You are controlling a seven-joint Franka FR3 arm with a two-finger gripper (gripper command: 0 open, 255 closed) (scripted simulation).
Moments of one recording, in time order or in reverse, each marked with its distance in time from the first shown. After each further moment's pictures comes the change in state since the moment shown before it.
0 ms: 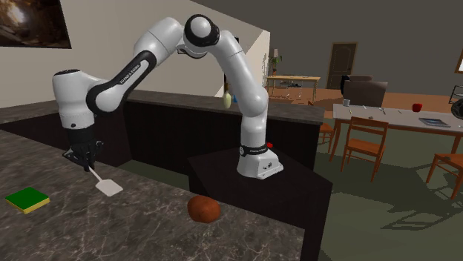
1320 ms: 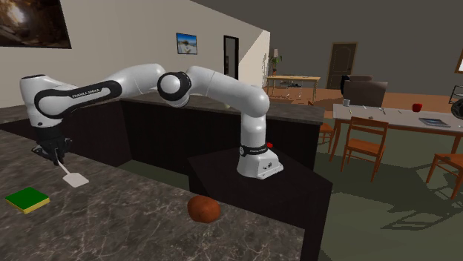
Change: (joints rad) arm 0.212 0.679 -0.135 1.206 -0.026 -0.454 -0.330
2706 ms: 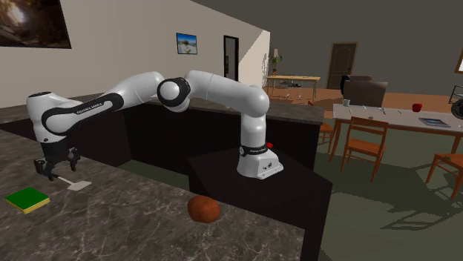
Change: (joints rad) arm -0.006 0.068 -0.012 -0.035 -0.014 0.100 0.013
